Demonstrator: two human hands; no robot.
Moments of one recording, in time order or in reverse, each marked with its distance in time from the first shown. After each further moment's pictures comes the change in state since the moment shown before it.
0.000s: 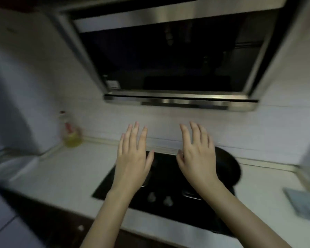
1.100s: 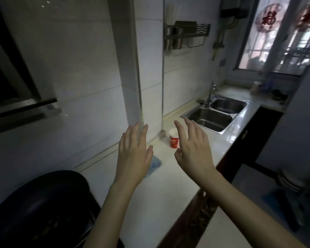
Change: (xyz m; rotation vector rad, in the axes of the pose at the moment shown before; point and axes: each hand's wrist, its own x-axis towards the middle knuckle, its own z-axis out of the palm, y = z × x) left_hand 0.061 0.438 0.170 -0.701 -0.325 0.720; right_hand -0.147 0.358 -0.074 -0.545 -0.090 0.858
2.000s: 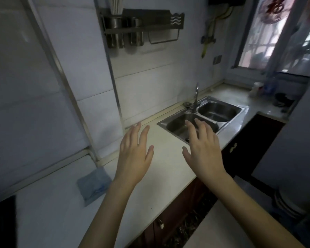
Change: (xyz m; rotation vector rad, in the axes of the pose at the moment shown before) left_hand 0.175 0.215 0.182 -0.019 -0.056 -0.063; right_hand 0.124 0.321 0.067 0.054 0.019 0.029
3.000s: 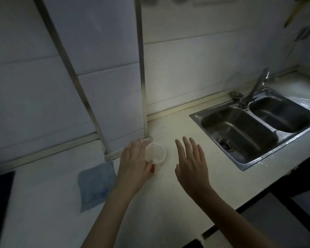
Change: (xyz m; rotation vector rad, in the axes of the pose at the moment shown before) left_hand 0.058 -0.154 0.172 0.085 -0.127 -0.301; right_hand 0.113 -0.060 0.254 0.071 -0.320 -0.291
